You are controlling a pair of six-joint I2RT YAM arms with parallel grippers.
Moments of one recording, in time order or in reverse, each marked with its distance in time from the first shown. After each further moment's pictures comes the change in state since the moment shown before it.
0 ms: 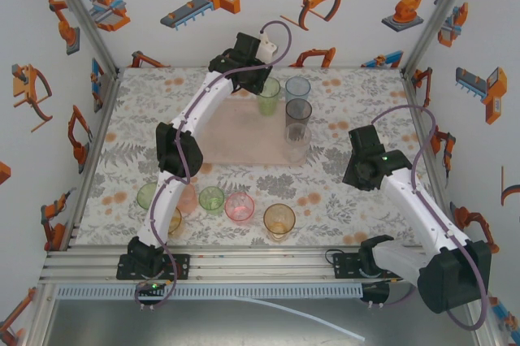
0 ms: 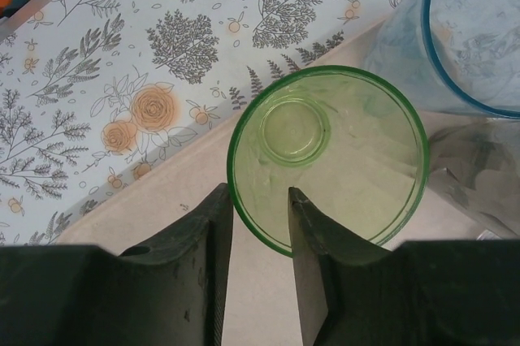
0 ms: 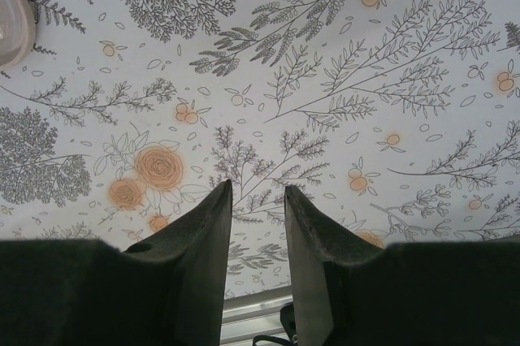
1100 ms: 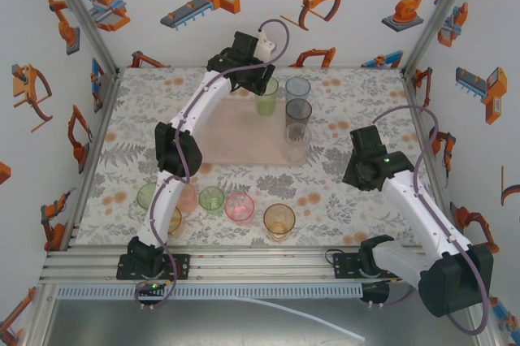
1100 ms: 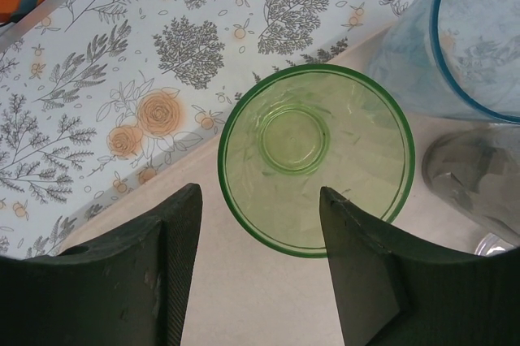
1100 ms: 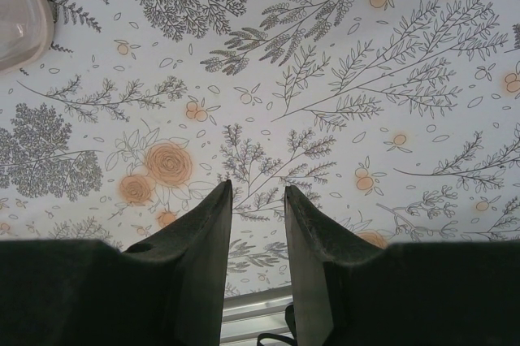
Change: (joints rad) left arm 0.012 0.000 0.000 0.014 0.020 0.000; right arm 0.000 -0.027 0.000 0.000 -0.016 0.003
